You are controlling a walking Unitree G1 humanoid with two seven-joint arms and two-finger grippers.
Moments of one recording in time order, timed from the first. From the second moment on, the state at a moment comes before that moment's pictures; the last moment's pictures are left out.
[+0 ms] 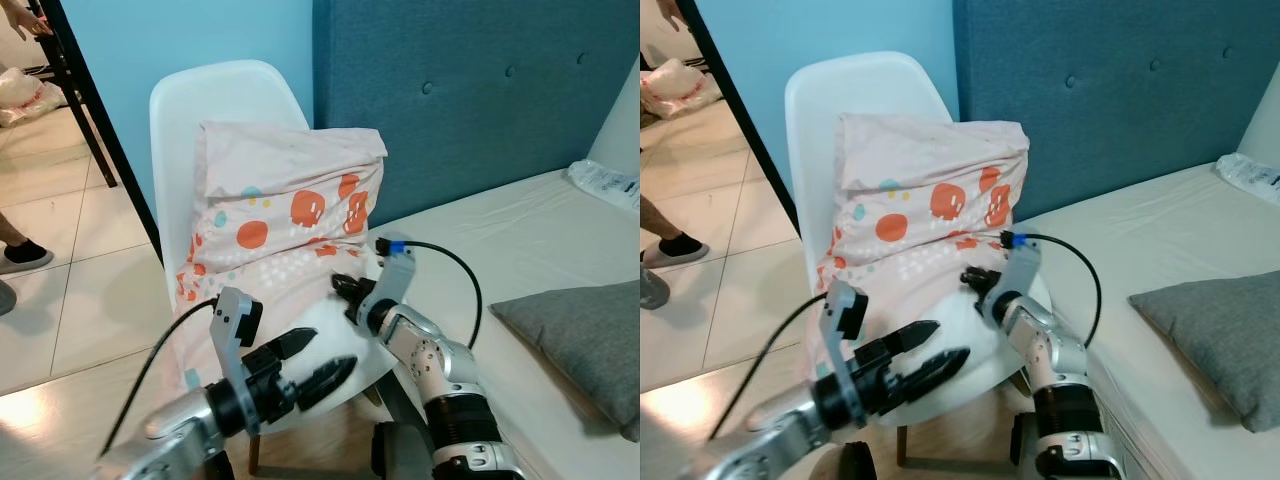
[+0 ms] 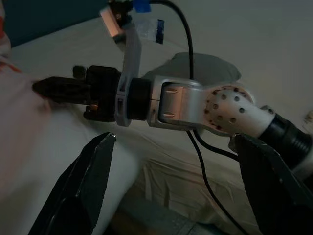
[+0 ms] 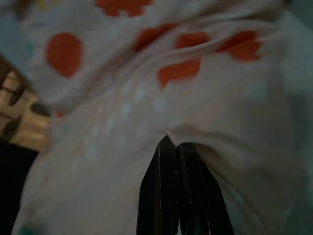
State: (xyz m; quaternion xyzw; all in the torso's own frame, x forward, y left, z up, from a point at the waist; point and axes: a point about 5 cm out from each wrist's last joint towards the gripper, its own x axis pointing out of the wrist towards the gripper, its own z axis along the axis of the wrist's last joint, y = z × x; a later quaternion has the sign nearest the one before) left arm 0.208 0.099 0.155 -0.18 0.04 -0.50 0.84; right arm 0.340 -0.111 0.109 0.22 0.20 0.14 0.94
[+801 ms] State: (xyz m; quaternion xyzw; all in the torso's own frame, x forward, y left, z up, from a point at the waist) left arm 0.215 0.067 0.099 0.21 0.05 -0.49 0.84; right arm 0.355 -0.131 0.146 0.31 0.14 0.13 0.93
